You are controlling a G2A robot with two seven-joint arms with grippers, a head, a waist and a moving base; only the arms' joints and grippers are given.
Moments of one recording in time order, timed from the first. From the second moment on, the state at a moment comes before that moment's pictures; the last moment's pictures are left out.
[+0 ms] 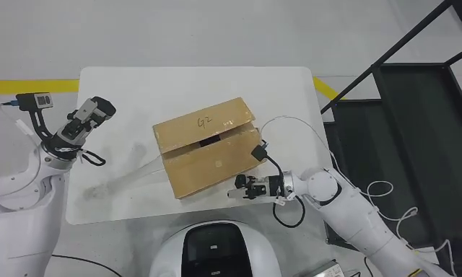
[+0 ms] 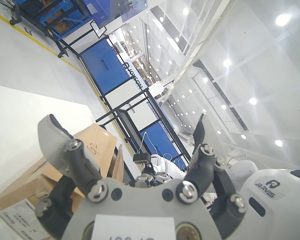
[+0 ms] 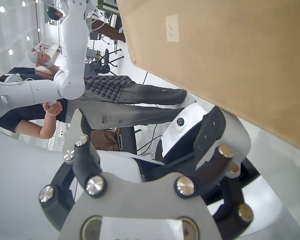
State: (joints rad) left arm 1.32 -1.04 -1.62 -1.58 -0.38 -0.59 -0.74; right arm -1.34 -0.97 1.04 -1.61 0.12 -0.49 0.94
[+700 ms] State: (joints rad) left arm 1.38 -1.02 -1.58 -1.64 -0.52 -0.57 -1.06; right arm -1.45 -0.90 1.34 -1.87 0.39 -0.50 1.13
